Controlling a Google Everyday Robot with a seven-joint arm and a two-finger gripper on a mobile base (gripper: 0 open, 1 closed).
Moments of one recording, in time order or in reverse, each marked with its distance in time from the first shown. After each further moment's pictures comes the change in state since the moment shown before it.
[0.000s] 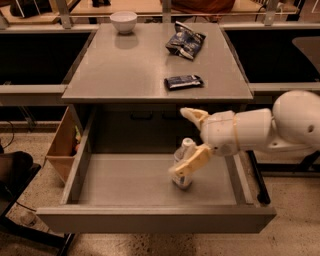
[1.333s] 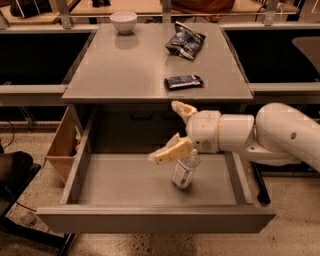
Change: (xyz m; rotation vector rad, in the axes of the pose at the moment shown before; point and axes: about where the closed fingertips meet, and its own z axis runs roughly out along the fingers) arm -0.024 -0.020 0.038 0.097 -0.196 0.079
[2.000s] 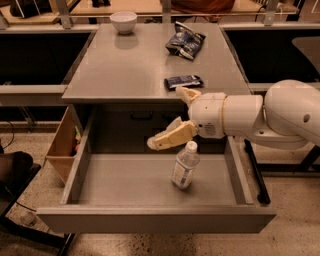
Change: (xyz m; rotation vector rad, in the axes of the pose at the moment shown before) arm -0.044 -0.008 -0.016 0.050 0.060 0.016
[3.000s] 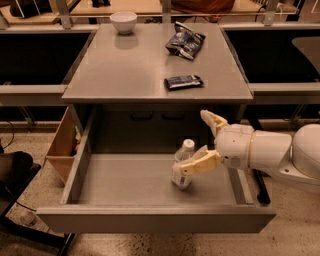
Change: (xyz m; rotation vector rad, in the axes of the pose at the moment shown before) arm 0.065 0.004 -0.045 0.077 -0.044 0.022
